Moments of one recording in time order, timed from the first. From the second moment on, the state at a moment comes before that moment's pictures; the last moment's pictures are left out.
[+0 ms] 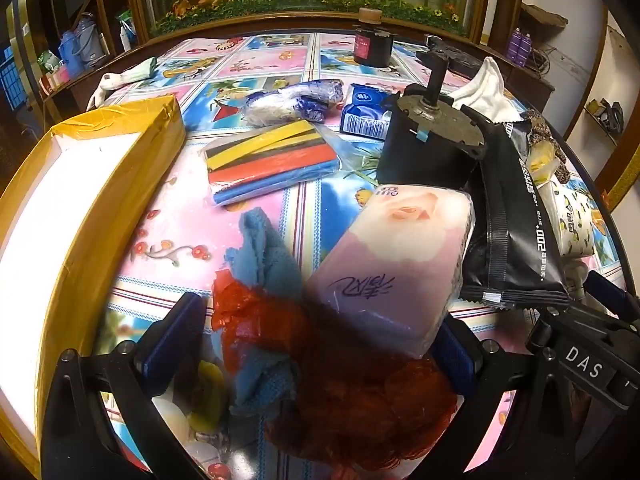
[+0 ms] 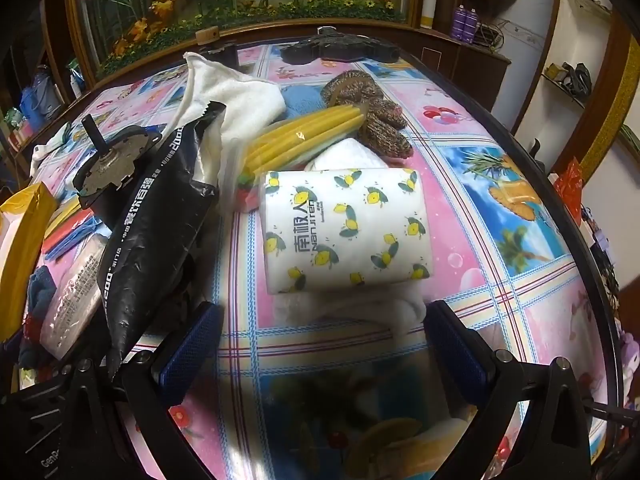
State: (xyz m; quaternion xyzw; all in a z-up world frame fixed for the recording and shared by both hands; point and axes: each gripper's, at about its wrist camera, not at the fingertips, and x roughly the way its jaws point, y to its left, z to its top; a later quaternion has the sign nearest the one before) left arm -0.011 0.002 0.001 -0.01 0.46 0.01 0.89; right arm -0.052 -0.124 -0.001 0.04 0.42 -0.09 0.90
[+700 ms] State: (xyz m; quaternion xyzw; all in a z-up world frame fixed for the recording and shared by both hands) left arm -0.014 0.005 0.001 0.00 0.47 0.01 0.88; right arm -0.072 -0.120 0.004 0.07 0.42 -0.15 0.89
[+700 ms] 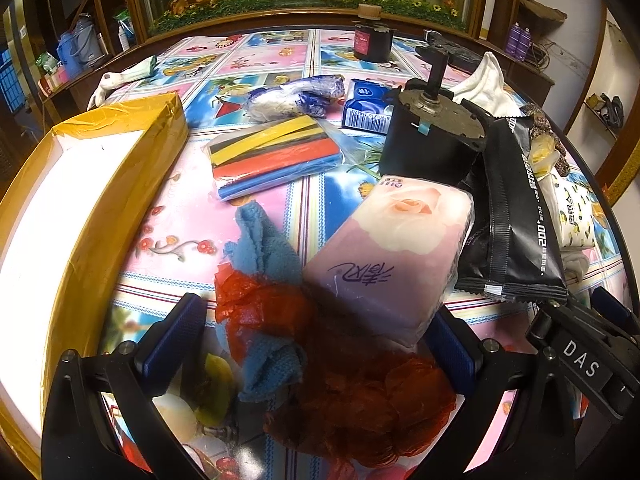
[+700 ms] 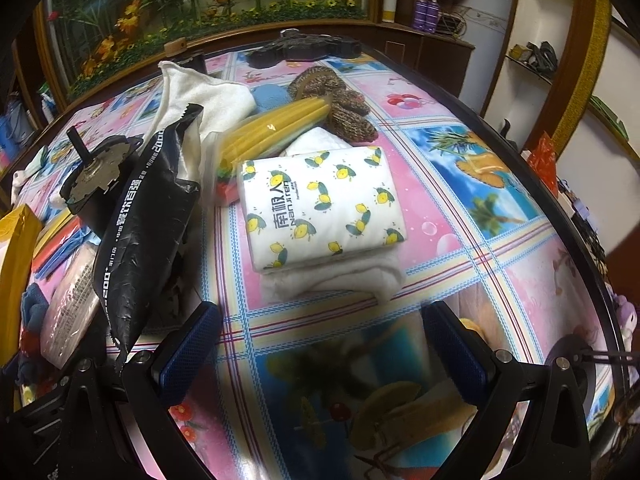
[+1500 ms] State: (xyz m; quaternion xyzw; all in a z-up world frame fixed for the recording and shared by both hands) left arm -0.098 0.055 0.079 -0.04 0.37 -0.05 0.93; right arm -0.112 -0.110 0.035 0.03 0.37 -0.09 0.92
